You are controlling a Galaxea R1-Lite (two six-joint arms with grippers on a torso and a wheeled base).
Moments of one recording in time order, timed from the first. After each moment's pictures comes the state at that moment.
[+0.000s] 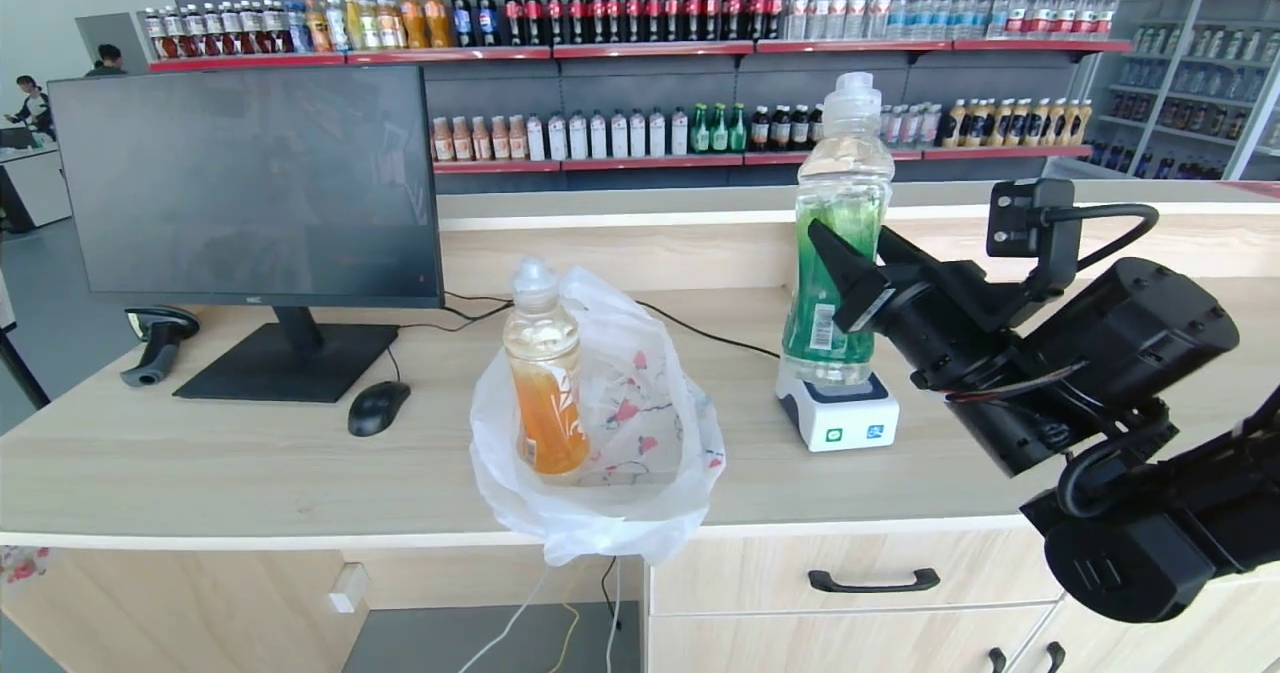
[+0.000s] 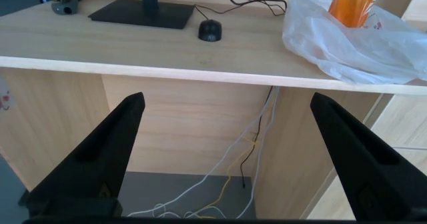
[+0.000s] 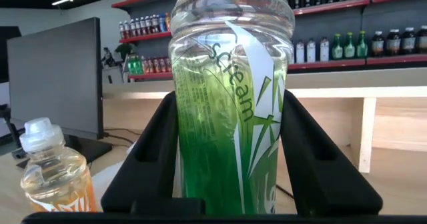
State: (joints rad) left arm 0.00 0.00 0.00 0.00 0.00 -0.02; right arm 0.49 1.88 -0.71 -1.57 -0.08 0.09
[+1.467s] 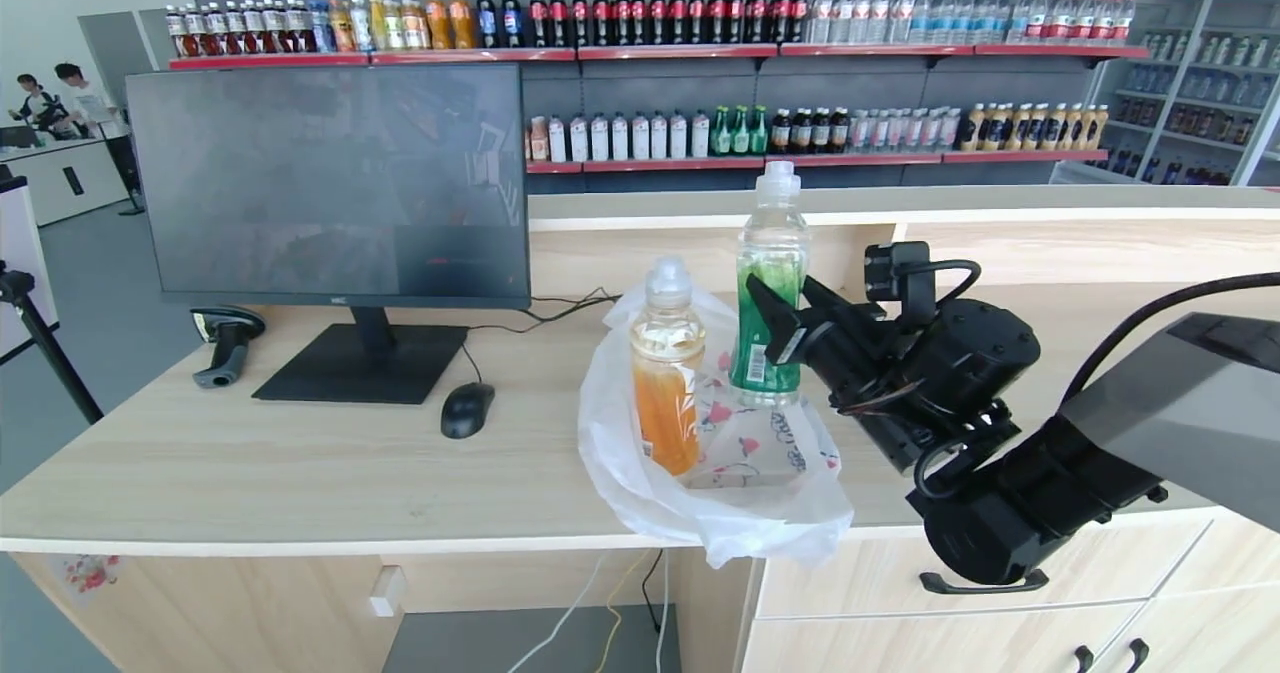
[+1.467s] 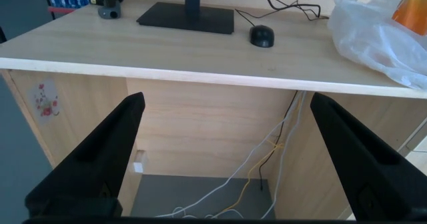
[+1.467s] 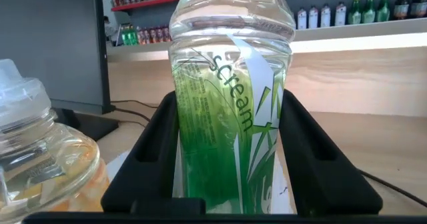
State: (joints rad) left arm 0.00 0.00 0.00 0.00 0.00 -0.02; right arm 0.47 2.13 -0.87 -1.57 -0.08 0.10
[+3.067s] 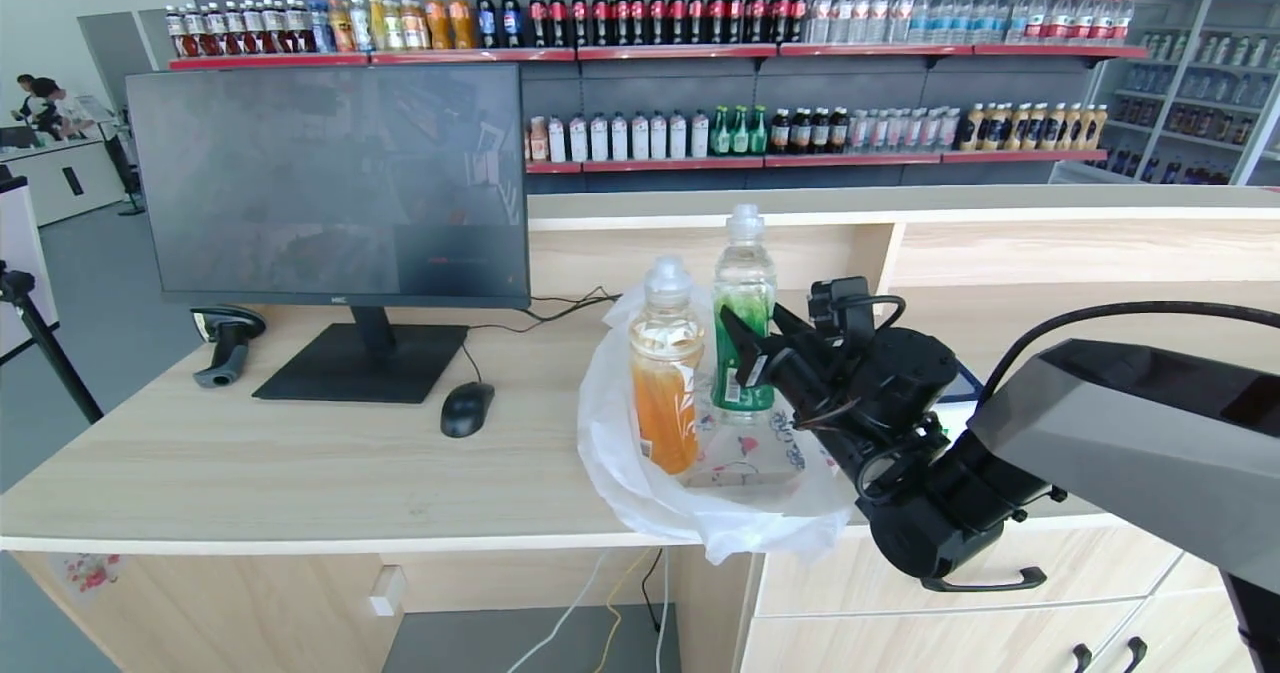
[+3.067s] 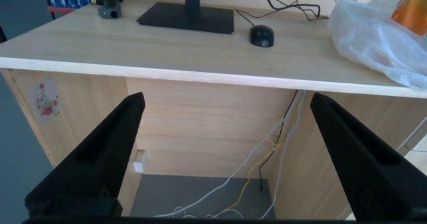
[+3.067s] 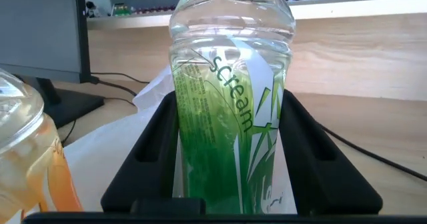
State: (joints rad) left arm 0.00 0.00 0.00 0.00 0.00 -0.02; right arm 0.48 2.30 -0.99 -1.57 -0.08 0.06
